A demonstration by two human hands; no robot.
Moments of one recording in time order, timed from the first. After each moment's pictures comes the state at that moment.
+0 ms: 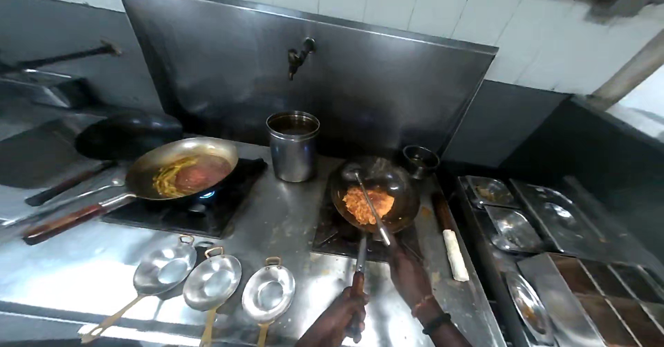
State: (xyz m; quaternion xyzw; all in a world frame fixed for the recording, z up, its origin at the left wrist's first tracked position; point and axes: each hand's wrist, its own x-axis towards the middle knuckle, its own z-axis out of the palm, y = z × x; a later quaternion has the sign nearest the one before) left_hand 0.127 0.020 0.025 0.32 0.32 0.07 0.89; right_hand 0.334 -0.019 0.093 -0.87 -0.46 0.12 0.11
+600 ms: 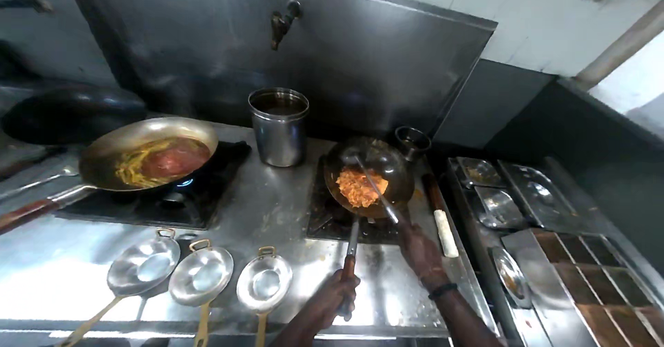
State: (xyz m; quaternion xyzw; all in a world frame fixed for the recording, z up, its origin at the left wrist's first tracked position) left_hand 0.107 0.037 0.013 0.32 0.30 0.06 0.90; right_hand 0.347 -0.022 0.111 -0.89 -0.44 0.09 0.06
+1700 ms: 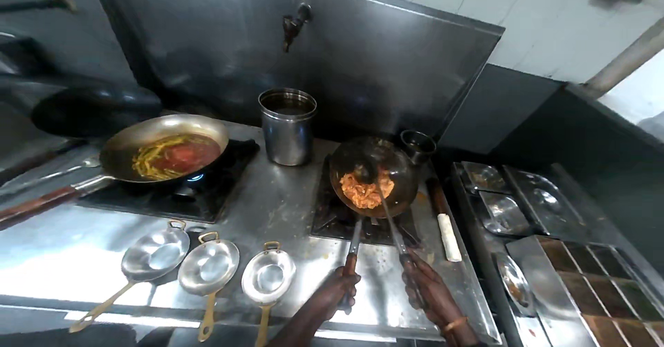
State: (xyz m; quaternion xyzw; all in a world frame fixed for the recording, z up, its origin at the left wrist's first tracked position) left_hand 0.117 0.044 0.006 0.34 0.34 0.06 0.87; right_hand 0.332 -0.089 0.085 -0.68 -0.19 0.48 0.53
